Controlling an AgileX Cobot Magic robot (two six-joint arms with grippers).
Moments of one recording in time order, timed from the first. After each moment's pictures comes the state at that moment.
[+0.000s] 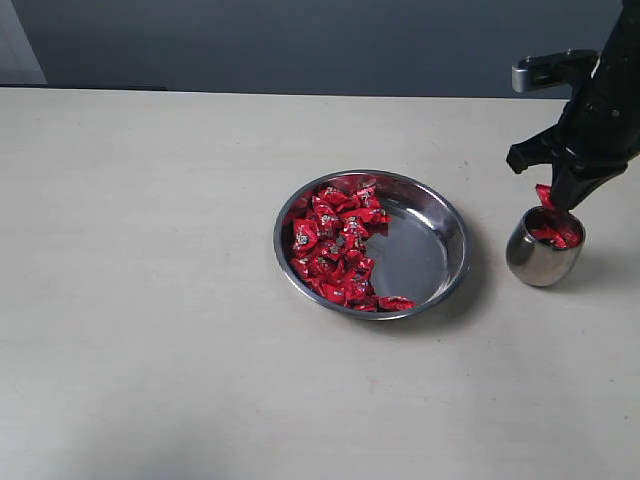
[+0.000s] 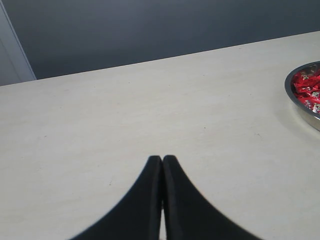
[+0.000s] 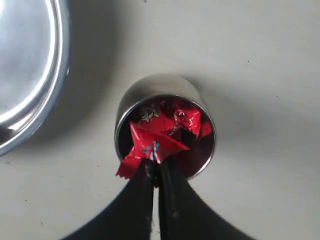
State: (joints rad) left arm -0.06 0.00 0.00 0.13 0.31 -0.05; right arm 0.09 1.85 -1.39 0.01 1.16 -0.21
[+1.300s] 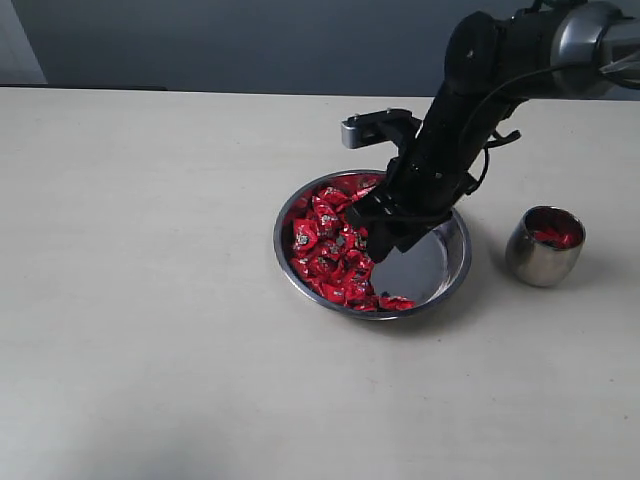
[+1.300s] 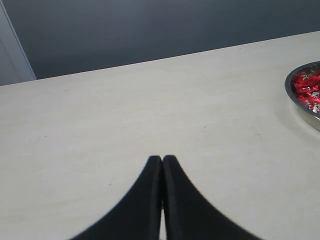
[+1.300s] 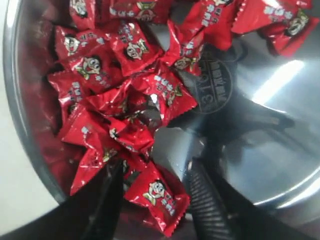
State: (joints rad) left arm -0.06 0.00 0.00 0.13 0.31 -0.05; right arm 0.41 2.02 -1.39 0.36 0.98 -0.39
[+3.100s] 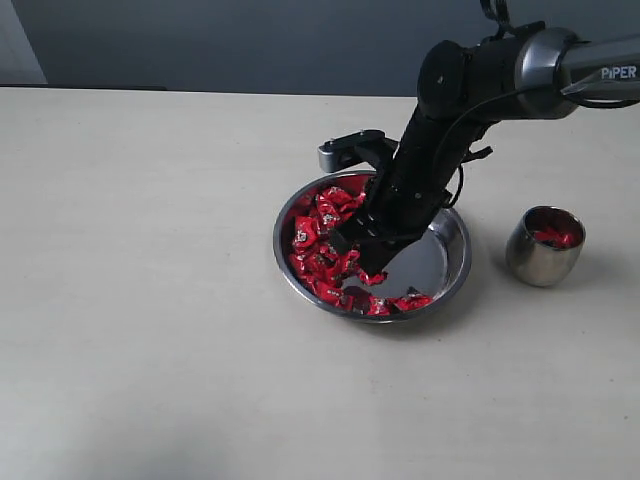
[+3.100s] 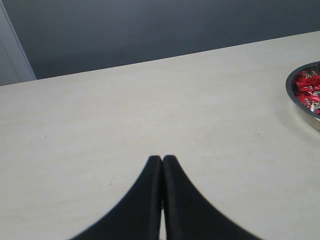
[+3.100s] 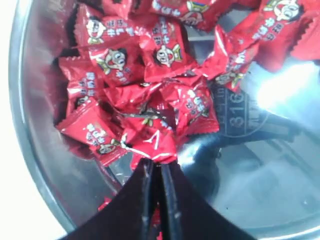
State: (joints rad) left arm -0.06 0.00 0.00 0.13 0.31 -0.05; right arm 0.46 2.07 -1.39 0.36 0.95 -0.47
